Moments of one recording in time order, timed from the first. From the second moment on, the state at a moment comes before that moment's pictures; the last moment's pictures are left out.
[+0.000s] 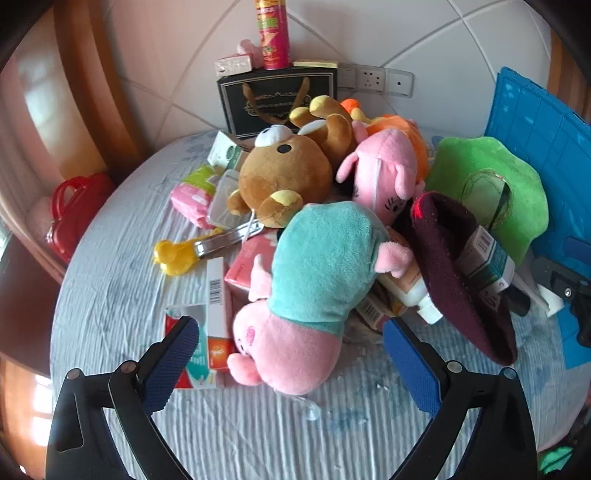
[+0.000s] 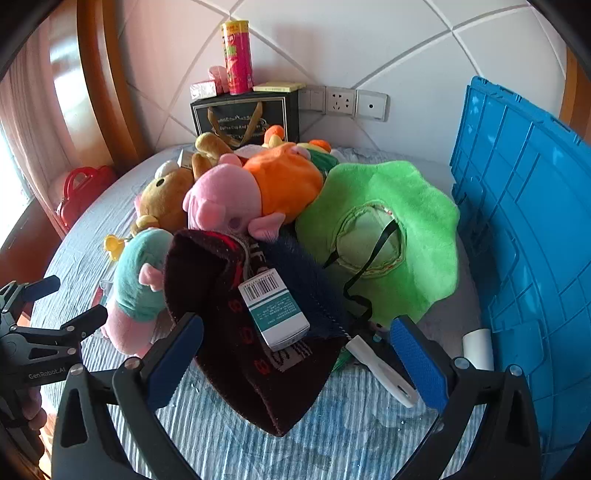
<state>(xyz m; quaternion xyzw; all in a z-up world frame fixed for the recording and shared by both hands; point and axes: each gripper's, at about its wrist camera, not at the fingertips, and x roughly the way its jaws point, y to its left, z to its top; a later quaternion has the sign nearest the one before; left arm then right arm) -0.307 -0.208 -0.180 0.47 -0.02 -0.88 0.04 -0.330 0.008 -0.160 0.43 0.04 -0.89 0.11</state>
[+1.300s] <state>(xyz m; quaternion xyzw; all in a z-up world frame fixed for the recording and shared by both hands) -0.336 -0.189 -0.204 0.47 -0.03 -0.88 0.00 -0.357 -0.016 -0.202 0.48 0.04 -0.87 0.12</state>
